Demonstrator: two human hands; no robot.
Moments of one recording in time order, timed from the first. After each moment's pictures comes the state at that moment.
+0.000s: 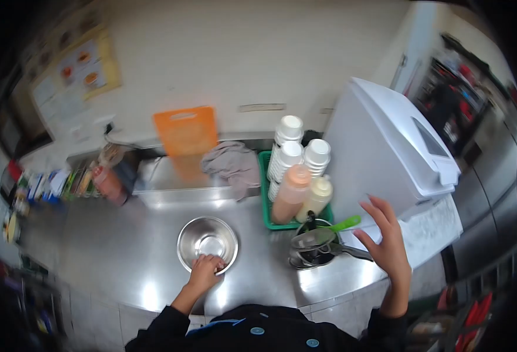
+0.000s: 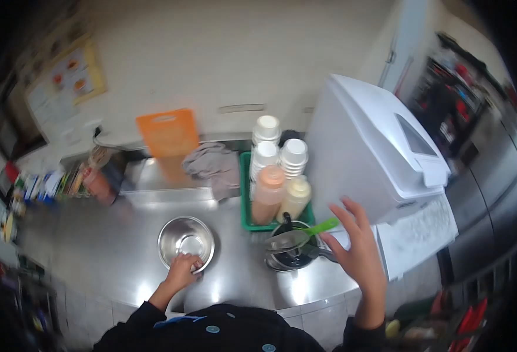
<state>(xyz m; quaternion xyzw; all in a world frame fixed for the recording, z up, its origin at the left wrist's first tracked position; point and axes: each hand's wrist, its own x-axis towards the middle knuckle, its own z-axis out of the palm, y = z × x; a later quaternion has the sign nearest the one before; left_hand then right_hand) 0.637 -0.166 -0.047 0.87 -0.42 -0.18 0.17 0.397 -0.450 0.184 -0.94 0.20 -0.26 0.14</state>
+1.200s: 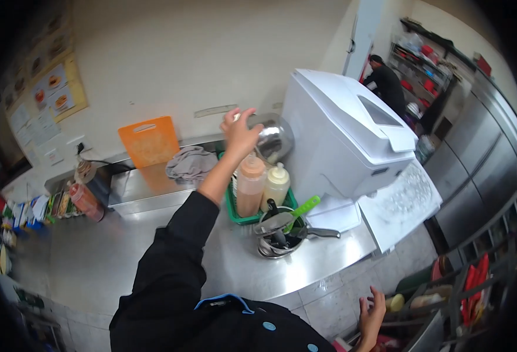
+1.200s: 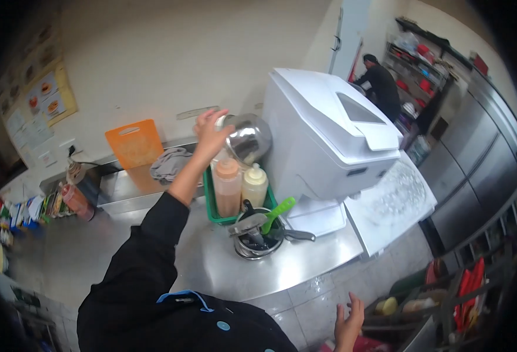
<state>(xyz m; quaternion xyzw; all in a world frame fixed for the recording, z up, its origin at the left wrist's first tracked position) 0.688 -0.471 0.137 0.73 -0.41 0.08 0.54 0.173 -0.344 0.040 -0.73 0.59 -0.31 0.16</state>
